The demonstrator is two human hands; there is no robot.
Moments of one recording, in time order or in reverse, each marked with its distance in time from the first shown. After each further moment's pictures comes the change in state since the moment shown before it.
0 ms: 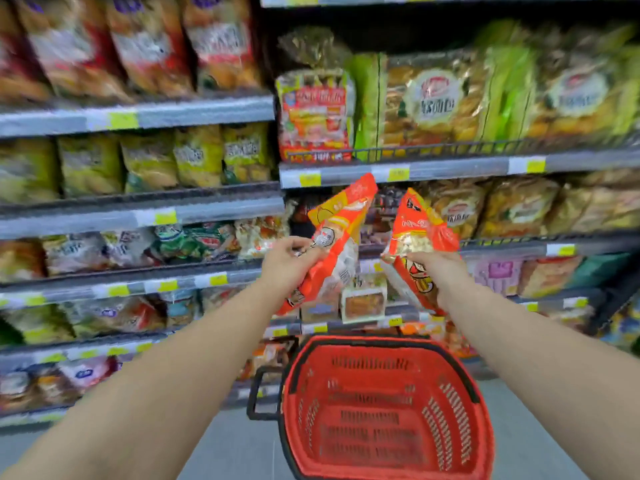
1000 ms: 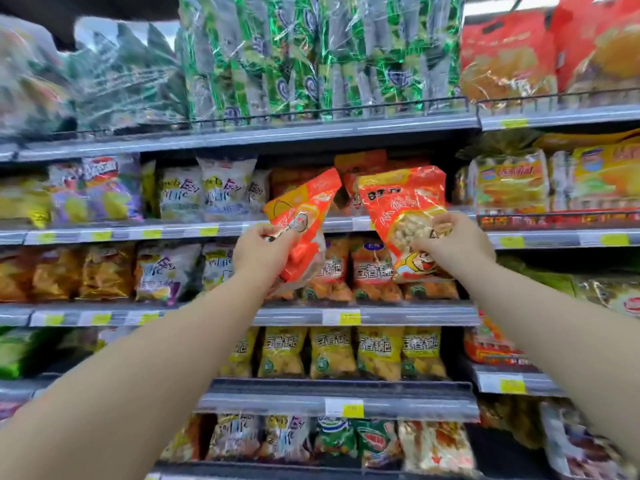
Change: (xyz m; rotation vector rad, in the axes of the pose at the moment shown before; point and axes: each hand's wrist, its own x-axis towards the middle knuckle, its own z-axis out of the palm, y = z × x) left_hand 0.064 0.203 -0.478 0.032 0.632 0.468; right_hand -0.223 -0.292 0.351 -0.413 0.134 -0.963
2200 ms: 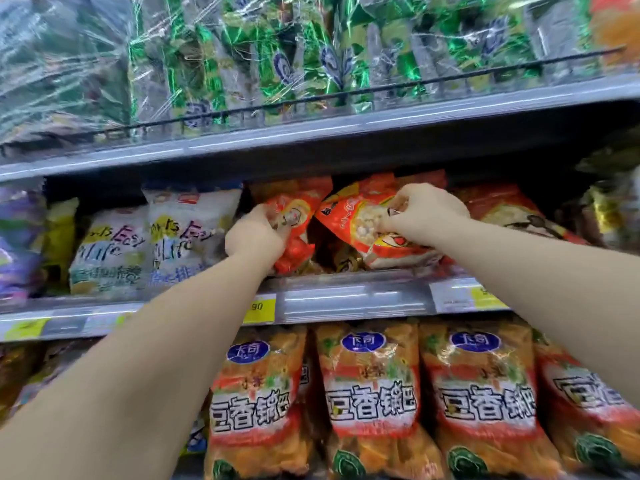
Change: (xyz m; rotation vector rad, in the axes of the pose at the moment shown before) left_hand 0.342 -0.050 0.122 0.628 0.179 0.402; right_hand 0.242 -0.100 0.205 -0.273 0.038 -0.356
